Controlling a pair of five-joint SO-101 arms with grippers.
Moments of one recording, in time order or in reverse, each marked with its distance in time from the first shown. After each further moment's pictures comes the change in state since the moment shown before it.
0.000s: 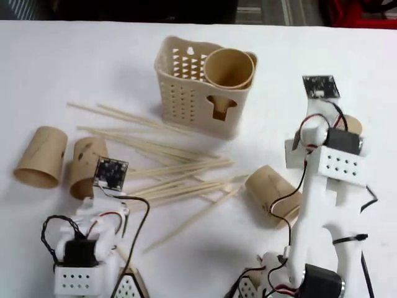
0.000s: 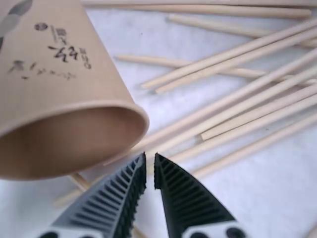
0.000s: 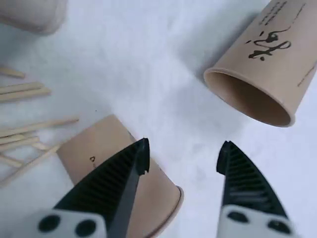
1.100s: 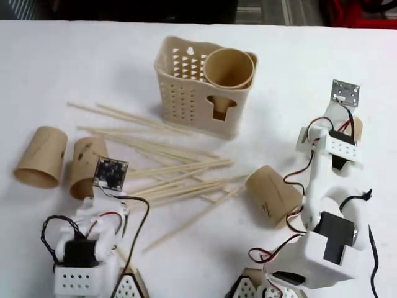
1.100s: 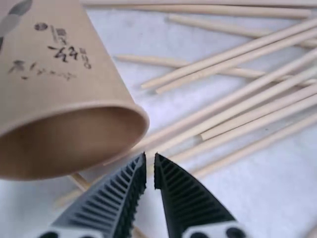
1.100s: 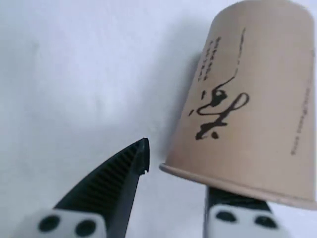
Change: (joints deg) left arm 0.0 0.0 0.0 0.0 0.0; right arm 6.2 25.1 -0.8 -32.6 -11.2
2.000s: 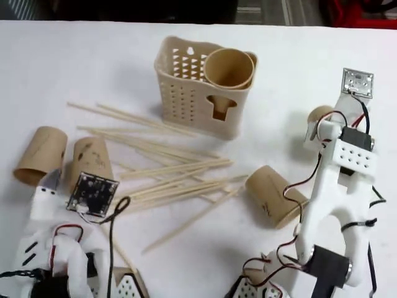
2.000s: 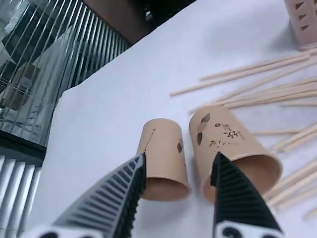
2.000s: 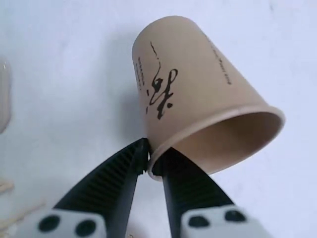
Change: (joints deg) left arm -17.5 -0.7 -33.8 6.1 -32.4; right arm 0.6 -16.8 -2.0 17.2 3.5
